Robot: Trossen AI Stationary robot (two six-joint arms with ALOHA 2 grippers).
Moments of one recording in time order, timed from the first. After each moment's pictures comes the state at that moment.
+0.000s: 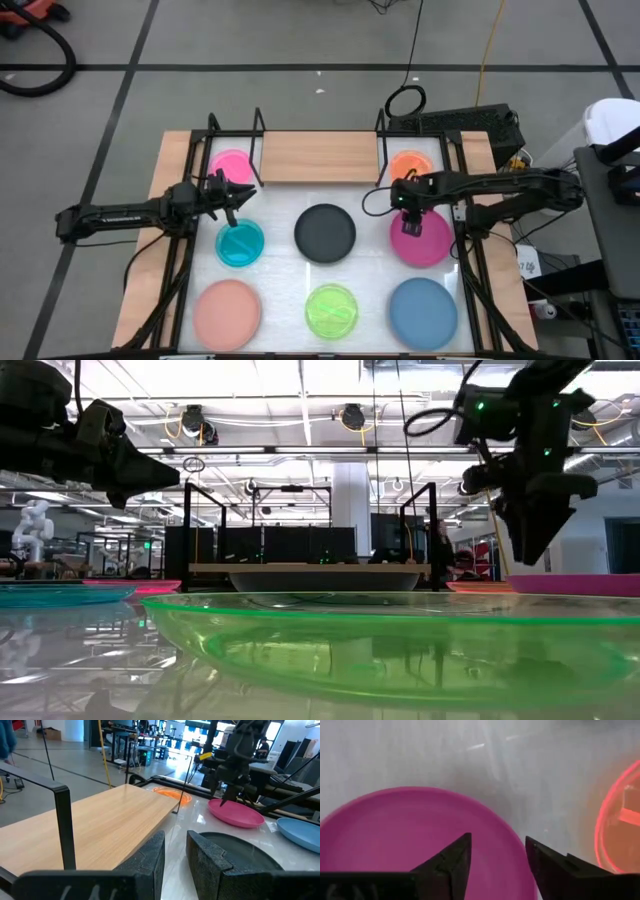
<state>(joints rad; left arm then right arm) 0.19 0.29 0.01 0.21 -0.13 -0.19 -0.19 1.22 0.67 -0.84 0.06 0.06</state>
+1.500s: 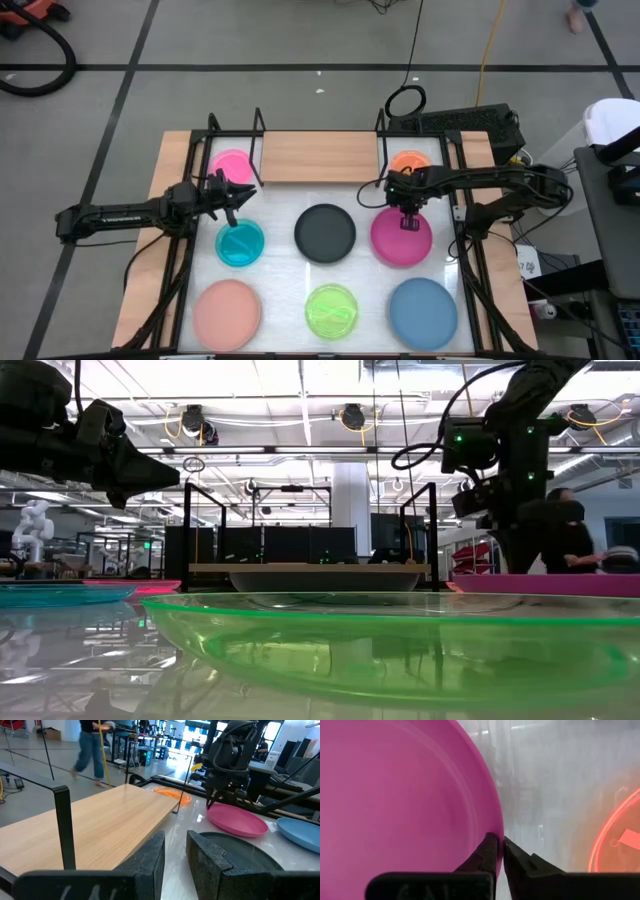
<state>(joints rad) 0.19 0.29 0.01 0.21 -0.13 -0.19 -0.30 1.33 0.67 -0.80 0.05 -0.15</state>
